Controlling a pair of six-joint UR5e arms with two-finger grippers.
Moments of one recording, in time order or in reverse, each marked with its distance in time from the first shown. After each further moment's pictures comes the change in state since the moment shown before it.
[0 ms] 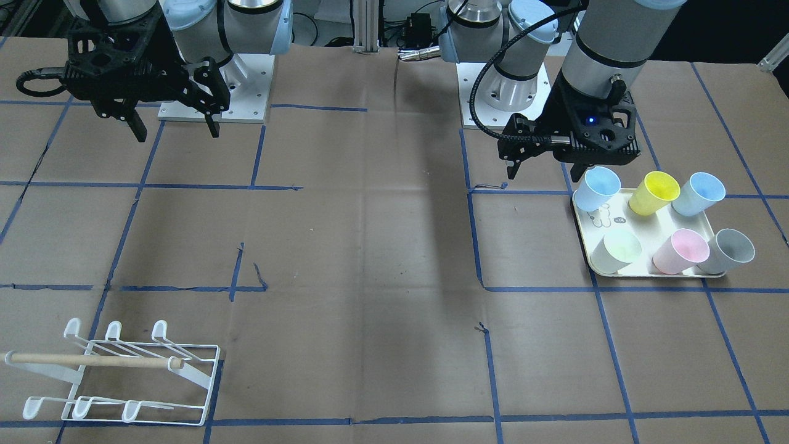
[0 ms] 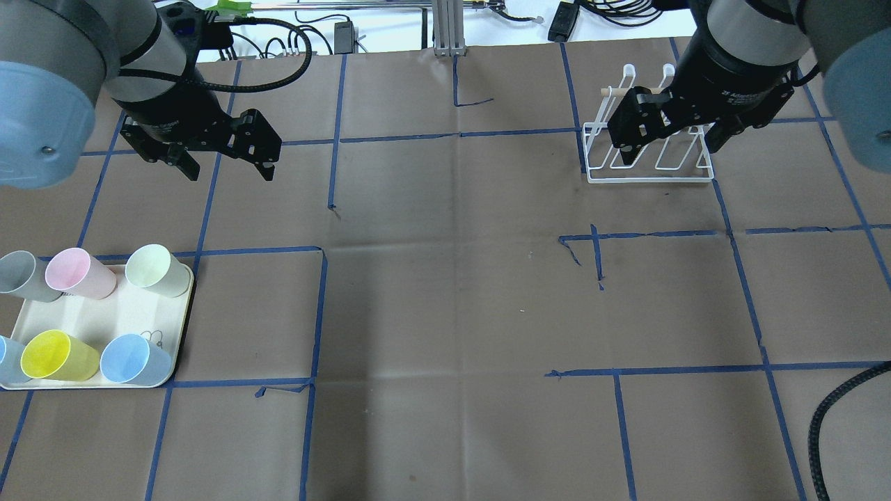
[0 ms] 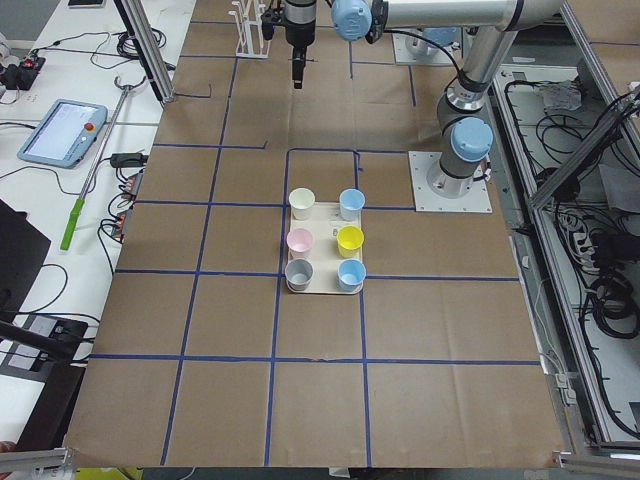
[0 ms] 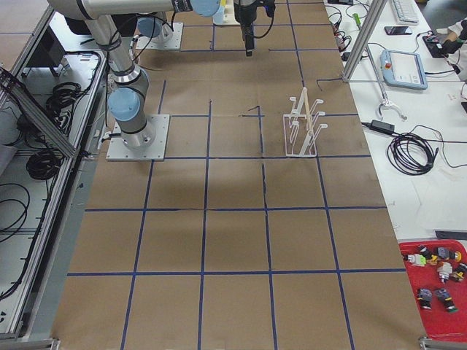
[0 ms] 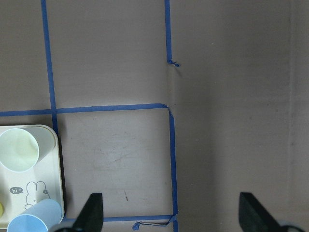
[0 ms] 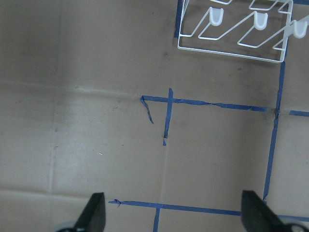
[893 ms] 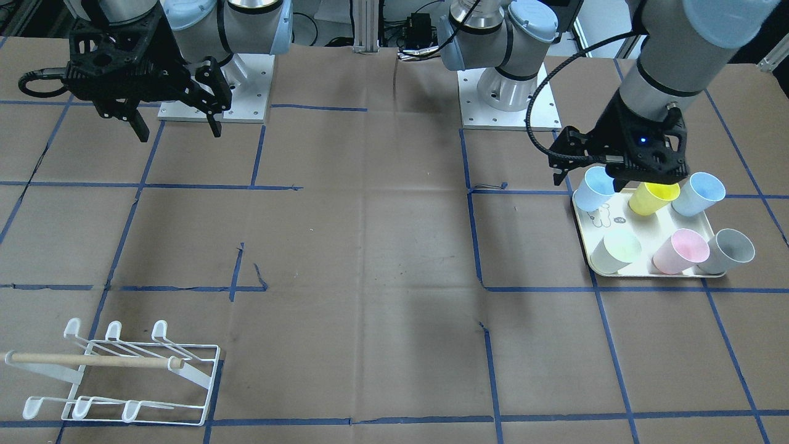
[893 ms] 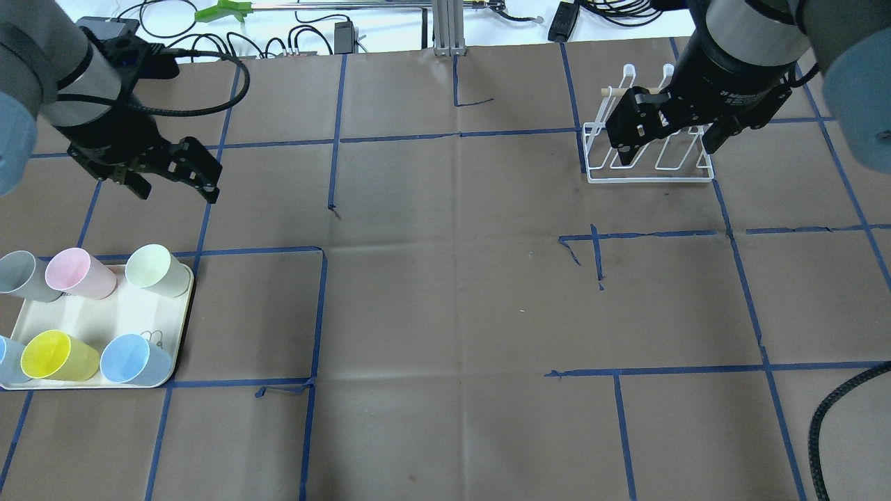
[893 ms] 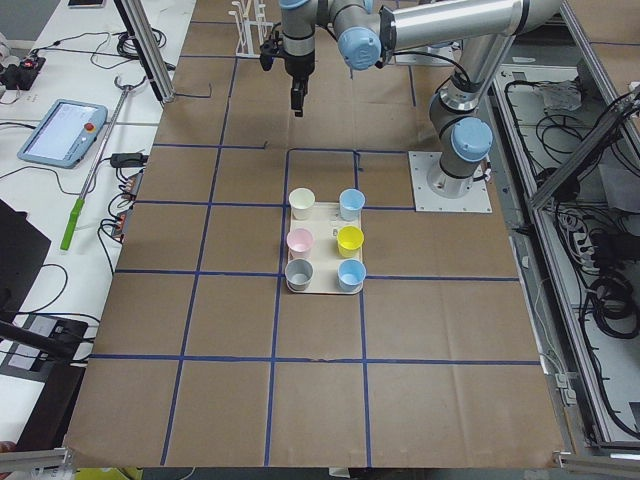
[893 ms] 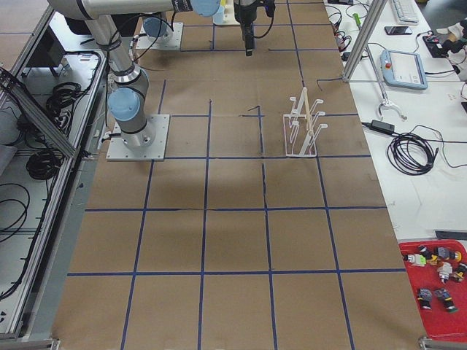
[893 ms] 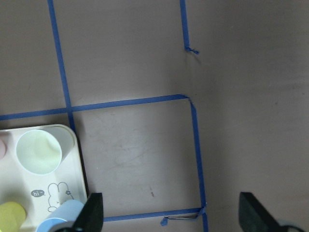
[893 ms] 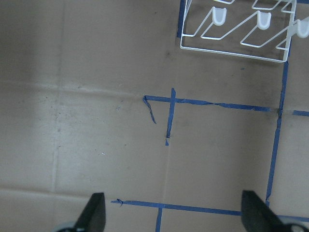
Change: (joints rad) left arm 0.224 0.018 -0.099 0.024 -0.004 0.302; right arm 0.000 0.000 0.000 0.002 0.009 -0.001
